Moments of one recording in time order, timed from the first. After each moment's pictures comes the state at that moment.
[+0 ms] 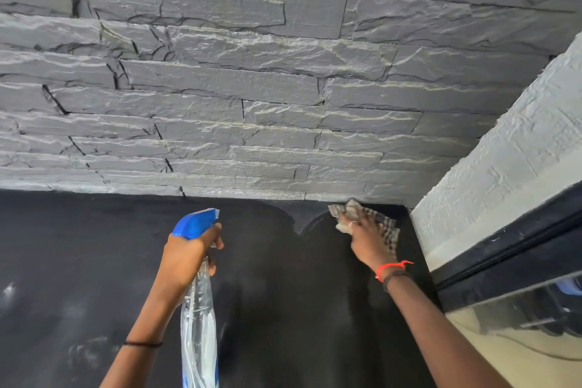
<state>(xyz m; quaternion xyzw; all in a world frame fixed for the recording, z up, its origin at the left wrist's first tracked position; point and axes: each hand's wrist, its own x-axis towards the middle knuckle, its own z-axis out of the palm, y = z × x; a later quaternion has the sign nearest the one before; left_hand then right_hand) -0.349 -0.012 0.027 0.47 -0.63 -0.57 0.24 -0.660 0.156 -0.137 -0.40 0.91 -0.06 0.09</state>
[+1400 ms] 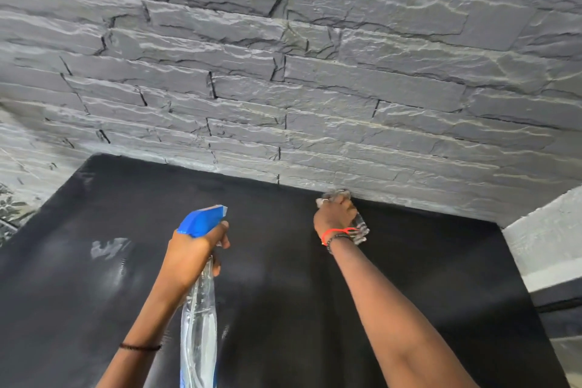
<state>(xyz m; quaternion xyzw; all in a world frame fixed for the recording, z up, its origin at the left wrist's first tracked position) -0.177 -0.088 0.043 0.51 -0.61 -0.54 0.27 -0.445 -0.068 -0.088 -0.30 0.95 -0.01 0.11</state>
